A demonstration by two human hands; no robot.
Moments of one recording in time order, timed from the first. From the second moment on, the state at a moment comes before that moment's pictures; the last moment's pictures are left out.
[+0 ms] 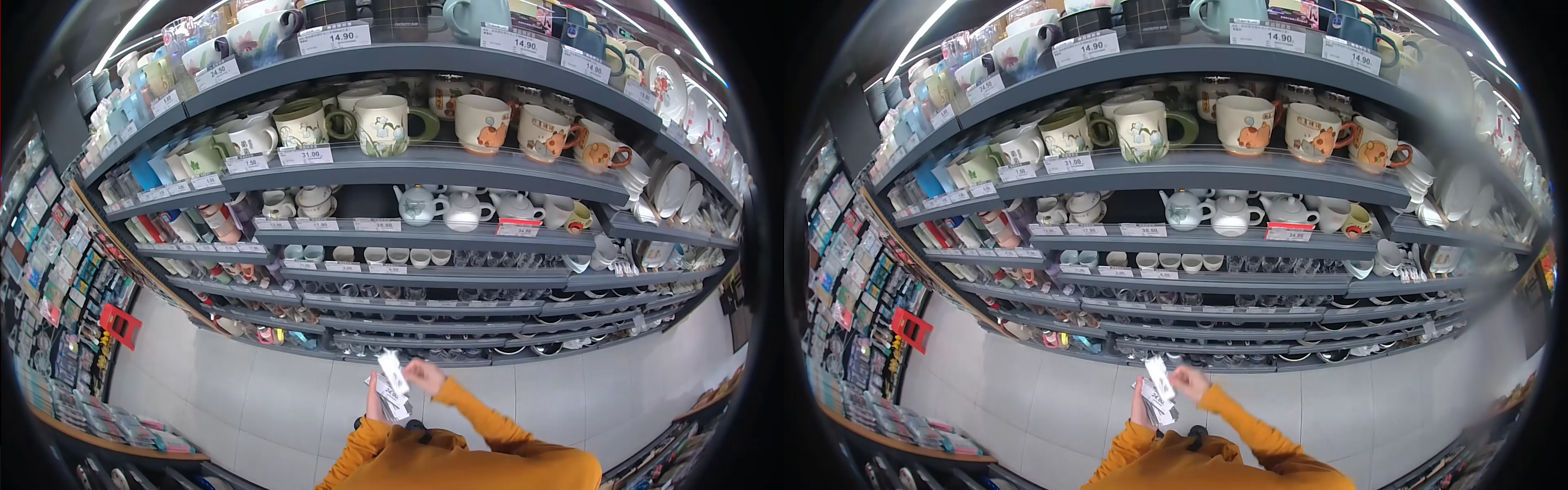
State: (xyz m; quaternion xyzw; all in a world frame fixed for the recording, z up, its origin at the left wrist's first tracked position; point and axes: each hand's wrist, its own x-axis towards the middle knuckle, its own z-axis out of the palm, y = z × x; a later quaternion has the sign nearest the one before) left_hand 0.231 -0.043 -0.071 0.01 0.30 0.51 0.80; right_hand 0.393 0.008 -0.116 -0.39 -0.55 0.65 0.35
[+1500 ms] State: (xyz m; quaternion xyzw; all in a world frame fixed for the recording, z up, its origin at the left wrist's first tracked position) left_hand 0.220 -0.060 -0.097 0.08 0.39 0.48 0.78; right_hand 0.385 0.200 0.118 -0.47 -0.77 0.03 0.44
